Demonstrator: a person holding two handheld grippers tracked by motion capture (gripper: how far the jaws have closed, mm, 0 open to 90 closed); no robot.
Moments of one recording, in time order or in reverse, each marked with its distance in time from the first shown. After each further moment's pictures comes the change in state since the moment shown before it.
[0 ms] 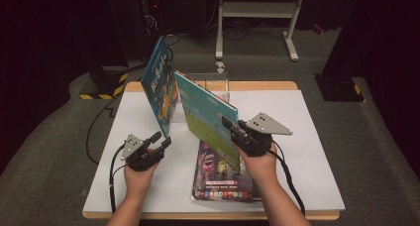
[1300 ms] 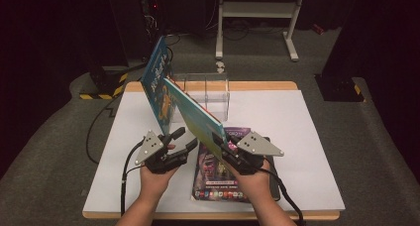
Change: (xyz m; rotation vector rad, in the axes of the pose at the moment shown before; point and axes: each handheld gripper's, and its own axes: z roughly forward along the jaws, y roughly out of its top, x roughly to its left) left arm -0.103 0.029 0.004 -0.030 -0.252 0.034; right arm 0.037 -0.023 -0.009 -0.021 0.039 -0.023
